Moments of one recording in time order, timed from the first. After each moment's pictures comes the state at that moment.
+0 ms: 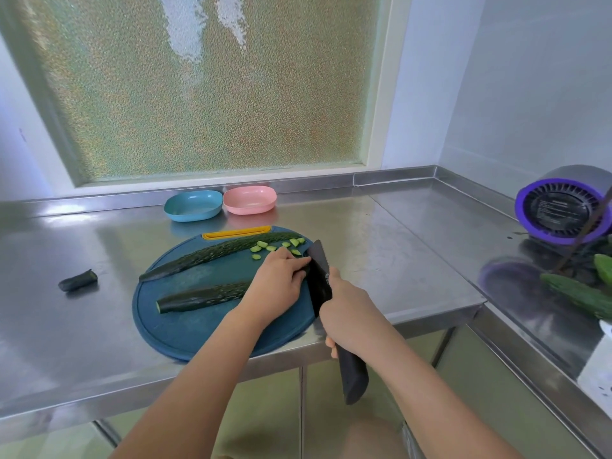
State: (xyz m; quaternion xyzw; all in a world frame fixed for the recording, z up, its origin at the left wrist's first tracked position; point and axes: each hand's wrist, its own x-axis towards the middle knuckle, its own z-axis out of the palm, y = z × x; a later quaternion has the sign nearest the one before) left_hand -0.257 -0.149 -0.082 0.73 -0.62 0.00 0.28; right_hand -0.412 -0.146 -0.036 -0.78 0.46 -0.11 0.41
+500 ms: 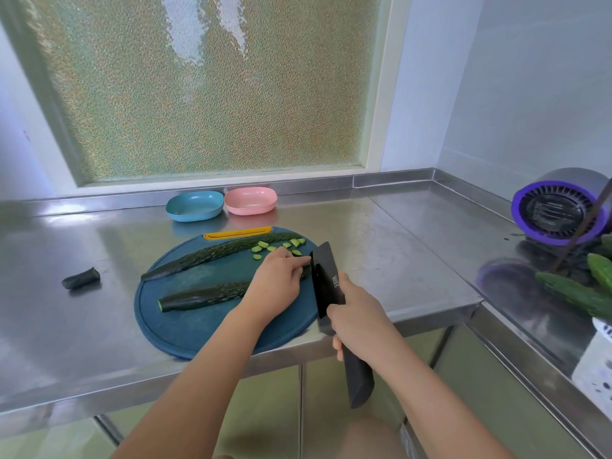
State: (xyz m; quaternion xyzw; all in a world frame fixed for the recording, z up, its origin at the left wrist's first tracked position) left_hand -0.261 -0.144 -0.077 0.73 -0.61 0.00 0.30; right_hand -0.426 -0.143 -0.045 -0.74 0.46 -0.15 0.47
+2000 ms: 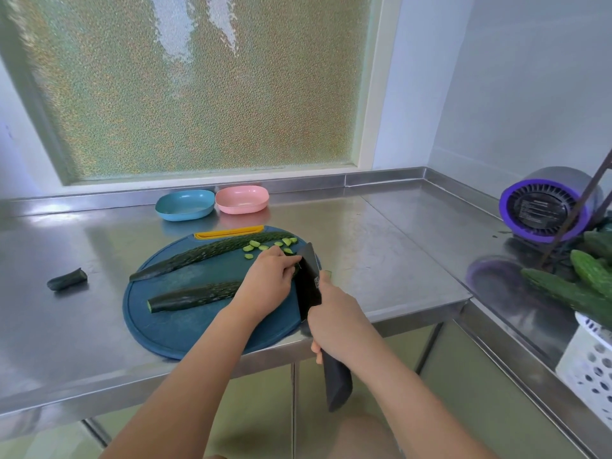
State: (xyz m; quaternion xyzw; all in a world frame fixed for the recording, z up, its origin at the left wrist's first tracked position) left_hand -0.260 -0.147 -0.078 0.72 -0.61 0.00 0.32; right_hand -0.414 -0.131 -0.040 -0.77 0.46 -0.11 0.43
